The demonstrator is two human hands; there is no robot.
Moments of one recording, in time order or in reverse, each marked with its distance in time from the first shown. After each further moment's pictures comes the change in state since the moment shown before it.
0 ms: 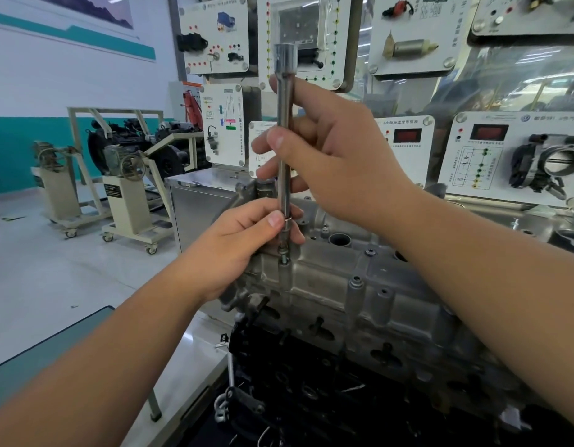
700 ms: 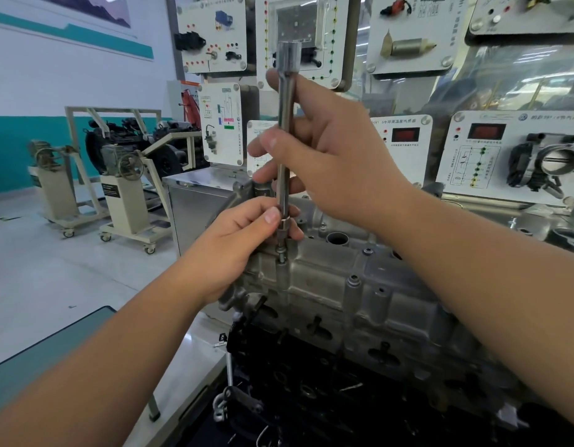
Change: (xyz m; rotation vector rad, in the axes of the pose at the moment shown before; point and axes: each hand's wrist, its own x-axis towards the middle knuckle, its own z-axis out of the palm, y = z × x) left_hand 0.000 -0.003 0.003 0.002 0.038 0.020; right_hand 0.000 0.000 0.001 0.015 -0.002 0.000
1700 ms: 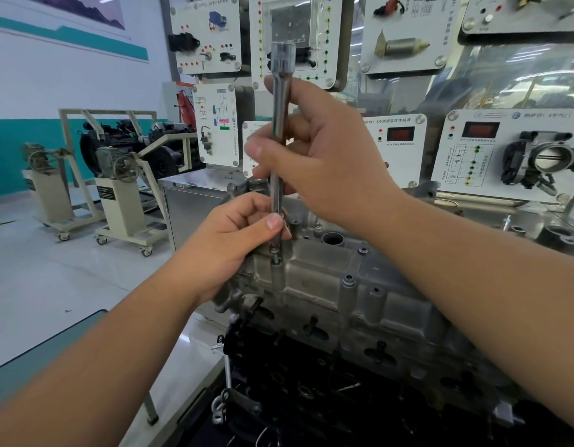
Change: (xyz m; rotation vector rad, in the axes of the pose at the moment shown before) left_hand 0.002 0.006 0.002 -0.010 0.011 -0.001; right_hand -0.002 0.003 0.003 -0.014 0.077 -0.009
